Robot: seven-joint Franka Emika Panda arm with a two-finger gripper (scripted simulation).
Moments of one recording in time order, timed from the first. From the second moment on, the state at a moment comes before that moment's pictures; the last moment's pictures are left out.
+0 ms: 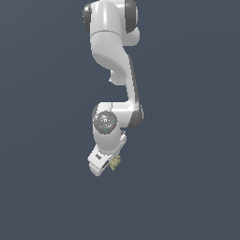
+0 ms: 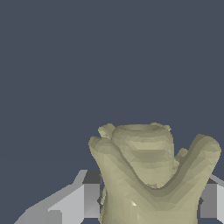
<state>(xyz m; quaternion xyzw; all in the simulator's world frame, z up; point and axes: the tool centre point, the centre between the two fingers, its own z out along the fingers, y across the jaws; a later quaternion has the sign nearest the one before) 0.091 -0.041 0.049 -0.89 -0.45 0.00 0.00</state>
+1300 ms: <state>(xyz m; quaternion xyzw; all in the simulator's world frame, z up) 0.010 -0.022 0.159 -0.89 -0.45 0.00 0.00</state>
